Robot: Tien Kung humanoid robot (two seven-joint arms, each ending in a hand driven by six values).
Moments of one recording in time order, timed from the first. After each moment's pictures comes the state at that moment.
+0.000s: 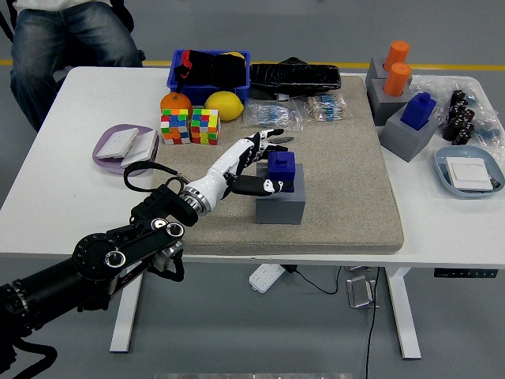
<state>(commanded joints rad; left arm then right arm) -0.72 0.09 -0.45 -0.98 0.82 0.24 -0.22 0.01 -0.42 1.24 0.38 -1.33 0.19 -0.26</state>
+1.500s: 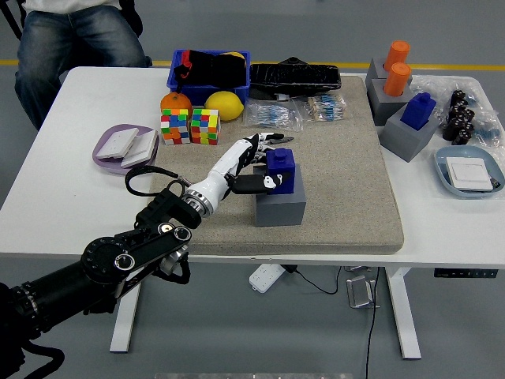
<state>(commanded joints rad) -0.72 0.06 -0.44 -0.94 0.83 0.31 -0.25 0.01 -0.42 1.24 0.38 -1.33 0.18 -0.26</state>
